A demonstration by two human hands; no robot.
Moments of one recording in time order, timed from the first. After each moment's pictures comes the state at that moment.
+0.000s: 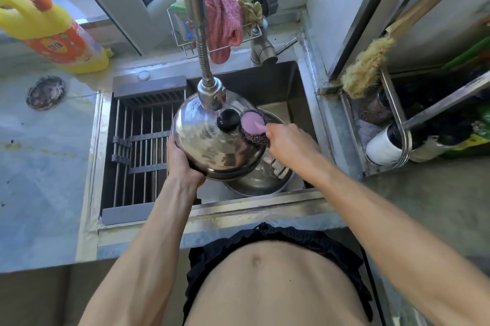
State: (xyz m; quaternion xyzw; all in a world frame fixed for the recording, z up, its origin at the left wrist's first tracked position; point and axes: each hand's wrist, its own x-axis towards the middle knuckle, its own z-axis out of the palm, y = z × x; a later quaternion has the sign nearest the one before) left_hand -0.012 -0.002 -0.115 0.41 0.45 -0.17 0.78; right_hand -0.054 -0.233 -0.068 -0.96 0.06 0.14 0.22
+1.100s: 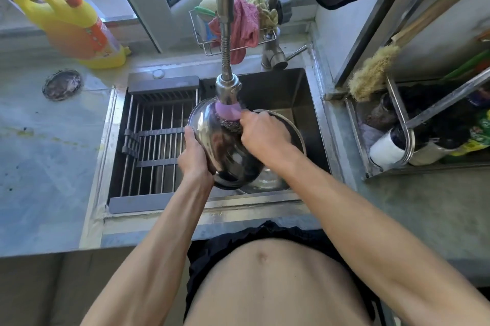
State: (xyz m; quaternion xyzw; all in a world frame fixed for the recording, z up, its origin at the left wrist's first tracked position) left_hand -0.048 -0.020 -0.078 0.55 0.46 -0.08 0.69; right_hand -0.040 -0.162 -0.038 -0.98 0.00 0.07 0.19
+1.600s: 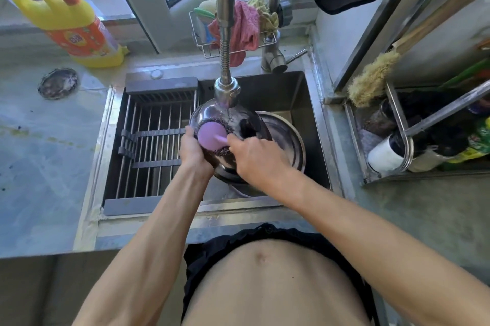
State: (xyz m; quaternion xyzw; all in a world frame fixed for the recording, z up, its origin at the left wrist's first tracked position) left_hand -0.021 -0.025 -0.070 0.44 0.47 -0.14 0.75; right_hand -0.077 -0.156 -0.035 -0.98 -0.14 0.06 0.15
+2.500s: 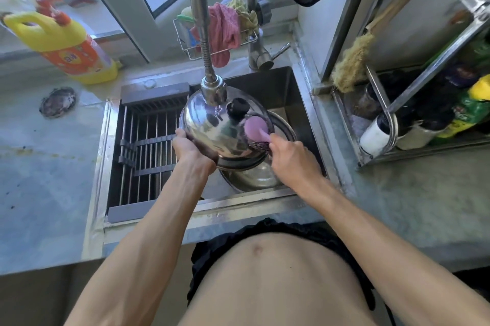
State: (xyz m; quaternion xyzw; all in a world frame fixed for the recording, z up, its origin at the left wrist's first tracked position) left_hand -0.028 -0.036 -0.059 0.37 0.49 -0.12 0.78; right_hand -0.123 -0.216 -0.067 -0.95 0.05 0.00 0.30
